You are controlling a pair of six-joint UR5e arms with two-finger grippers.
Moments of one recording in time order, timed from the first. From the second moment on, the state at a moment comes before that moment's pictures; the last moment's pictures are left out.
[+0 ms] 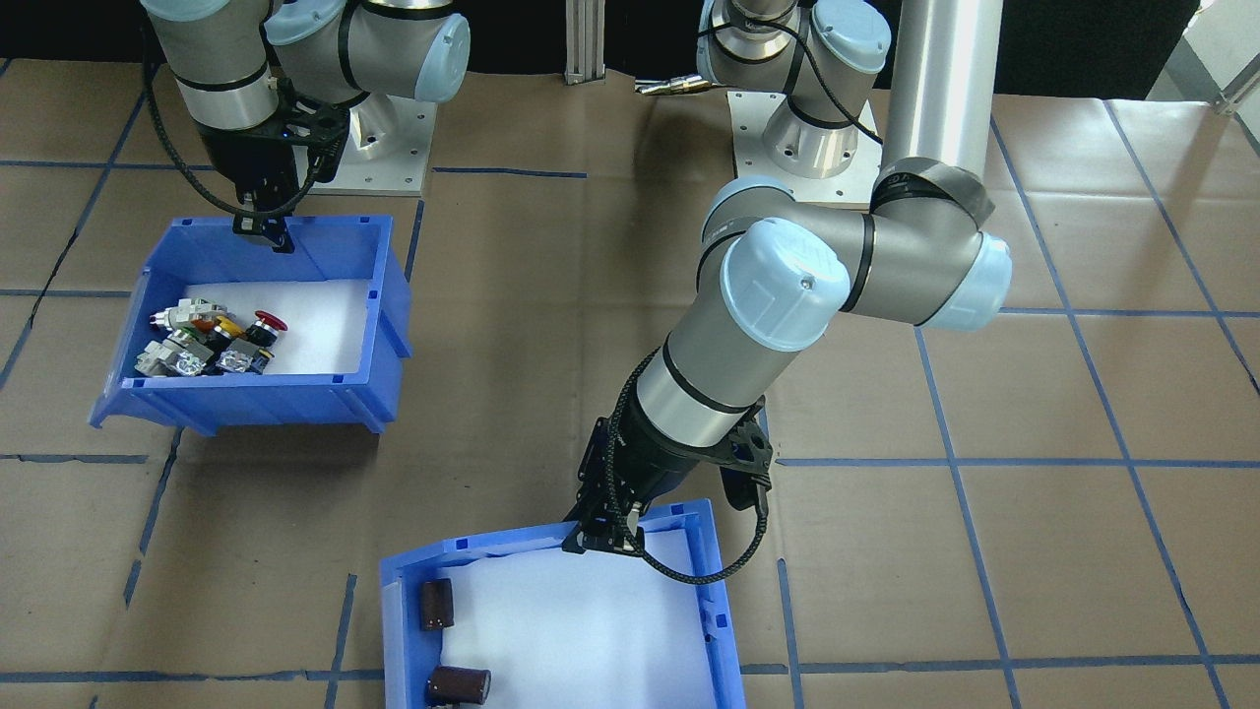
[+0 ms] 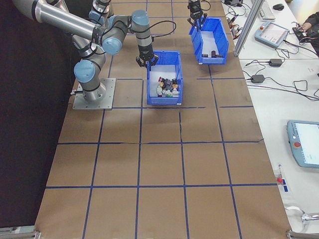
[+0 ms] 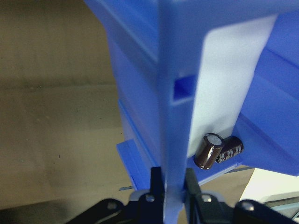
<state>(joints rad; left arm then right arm) -1.77 -2.08 -1.47 -0.76 1.19 -1.85 1.39 -1.94 2.28 -2.02 -1.64 -1.75</state>
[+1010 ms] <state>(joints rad) -1.78 -1.95 -1.59 -0.77 1.28 -1.85 1.79 -1.93 2.32 -2.03 -1.65 -1.31</state>
